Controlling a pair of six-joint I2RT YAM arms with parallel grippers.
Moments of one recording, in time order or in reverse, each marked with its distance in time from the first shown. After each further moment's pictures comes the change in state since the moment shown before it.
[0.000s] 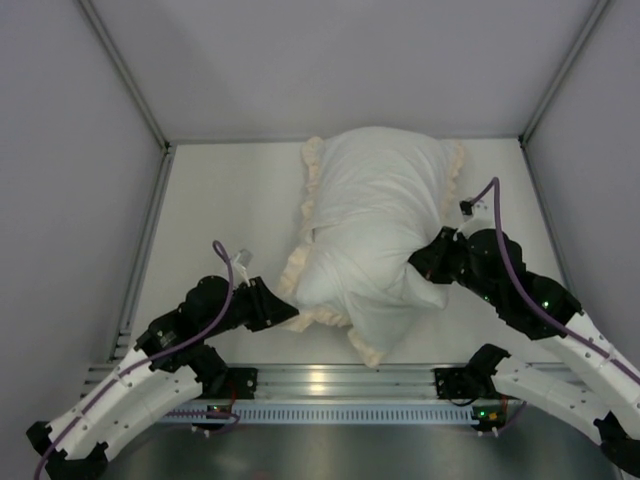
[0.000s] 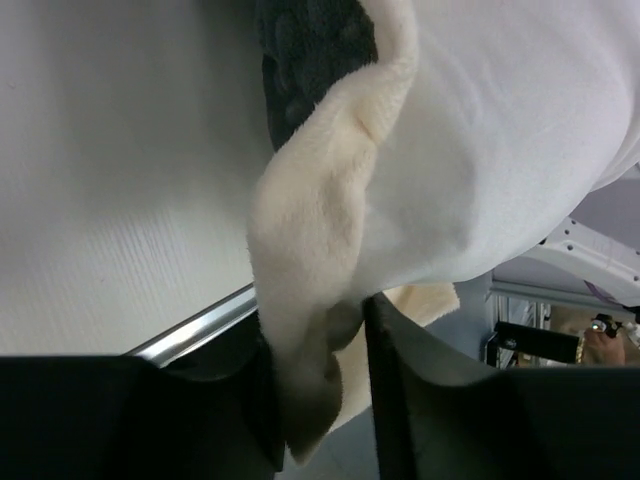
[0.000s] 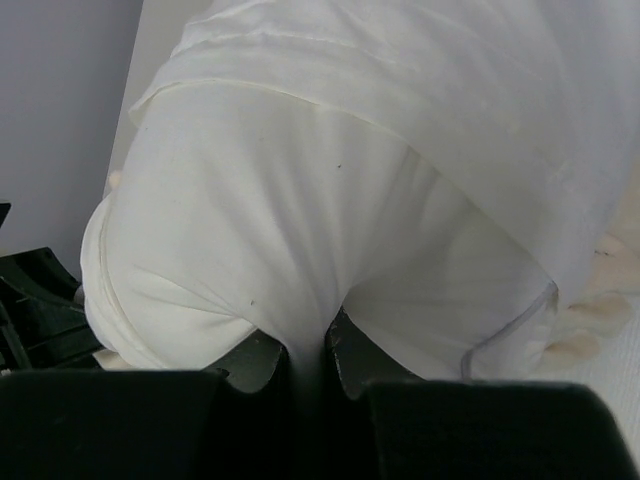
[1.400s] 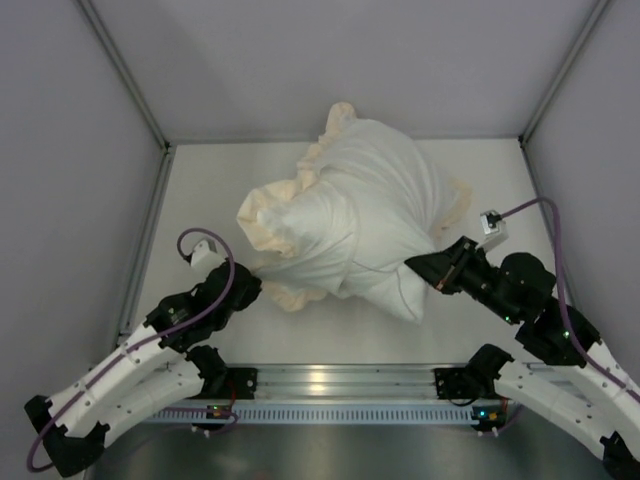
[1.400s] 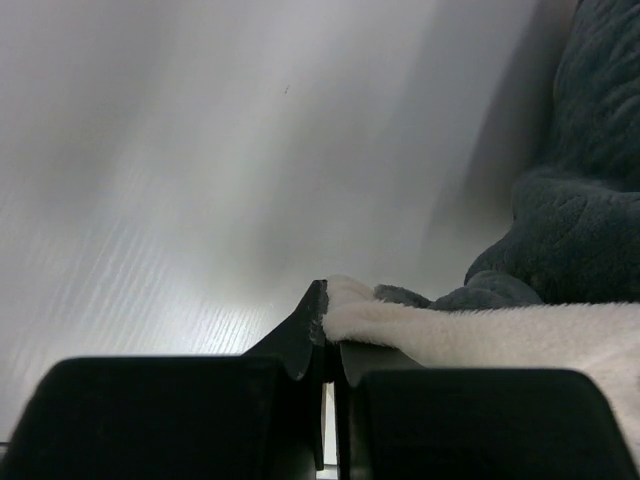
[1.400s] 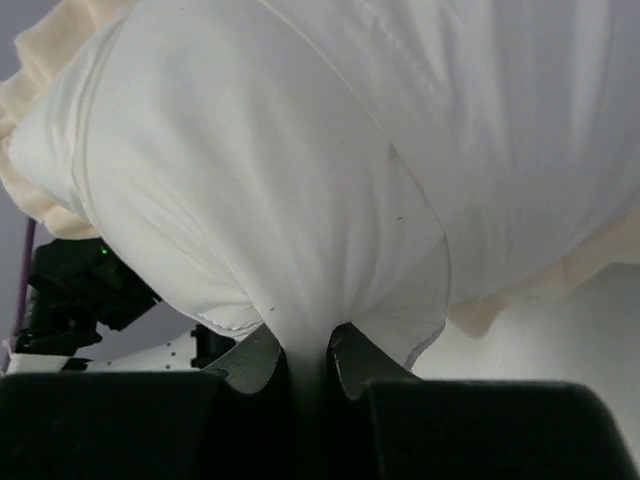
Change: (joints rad) left arm -0.020 0.233 0.174 -0.224 -0.724 -0.229; right arm 0.005 -0.197 -0.110 0.209 -0.112 0.206
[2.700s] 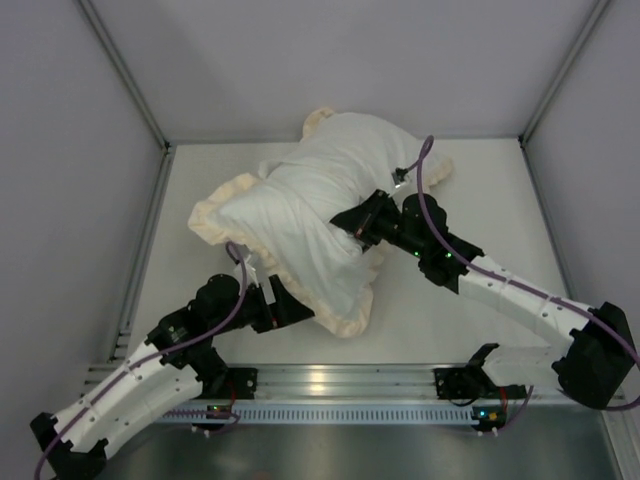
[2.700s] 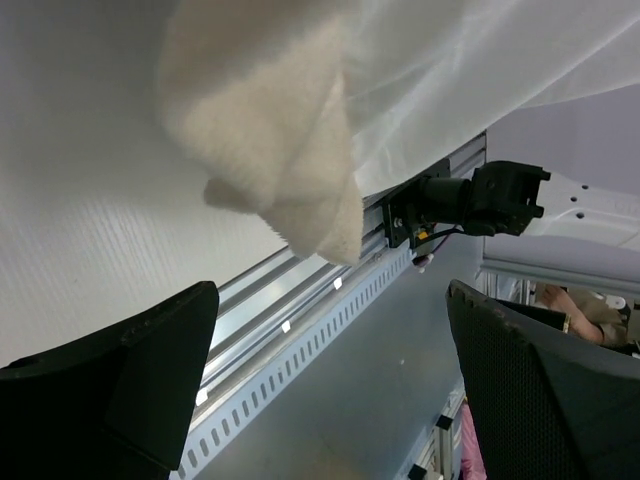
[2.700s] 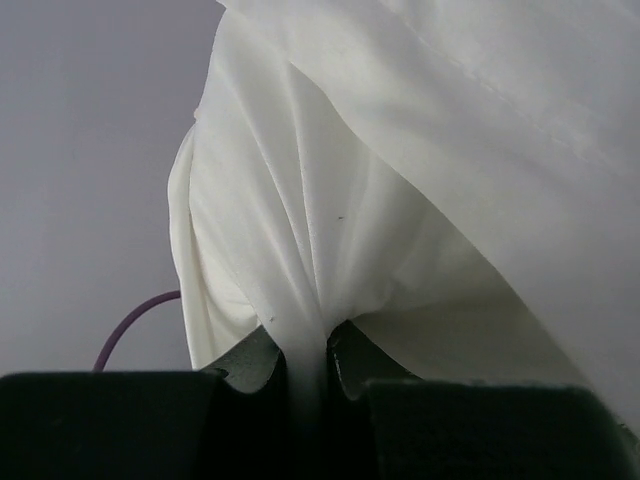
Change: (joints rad) left arm 0.016 -0.186 -0.225 0.311 0.787 0.210; right arm -0.003 0.695 0.081 0.594 -0.150 0.180
